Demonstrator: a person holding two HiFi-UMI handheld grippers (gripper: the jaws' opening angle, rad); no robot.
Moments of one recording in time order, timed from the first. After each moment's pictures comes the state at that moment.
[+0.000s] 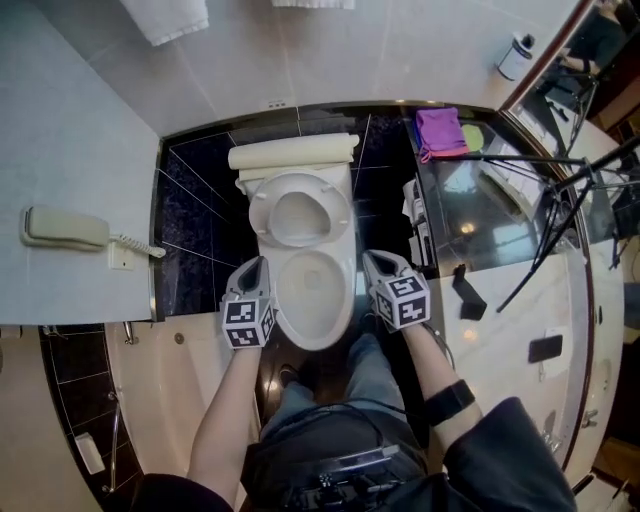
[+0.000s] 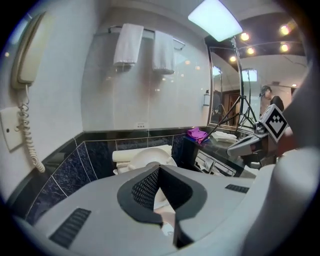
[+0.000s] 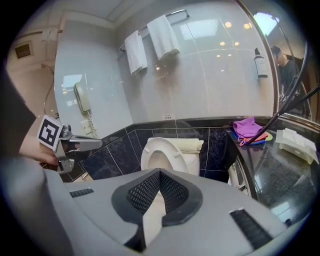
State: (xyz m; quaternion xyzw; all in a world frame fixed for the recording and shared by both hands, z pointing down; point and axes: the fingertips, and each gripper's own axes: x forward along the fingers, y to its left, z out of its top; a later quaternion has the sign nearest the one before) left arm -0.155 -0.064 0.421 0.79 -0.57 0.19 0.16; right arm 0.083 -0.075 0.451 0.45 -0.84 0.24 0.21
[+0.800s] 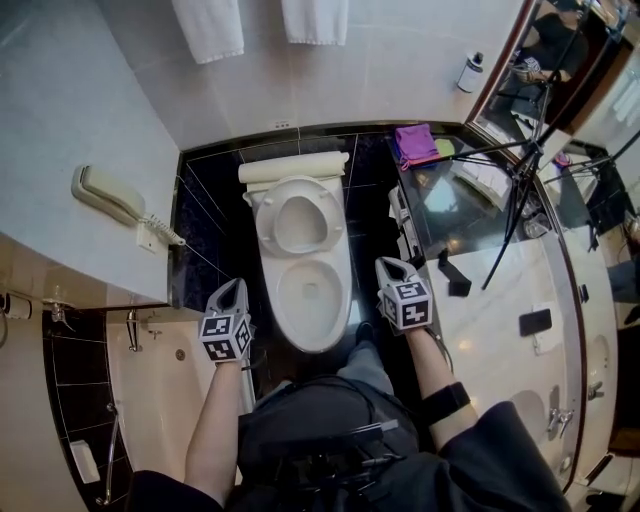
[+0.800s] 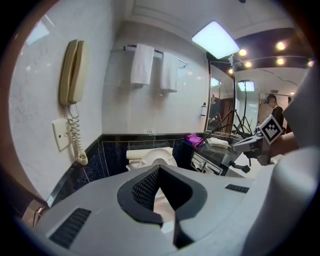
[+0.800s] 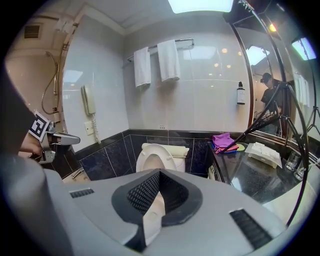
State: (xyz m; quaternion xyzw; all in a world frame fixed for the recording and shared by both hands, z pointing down) left arm -0.231 0.054 0.360 0.78 -0.58 0.17 0.18; right arm 0.106 0.020 0.385 0.52 -0.81 0.18 0.21
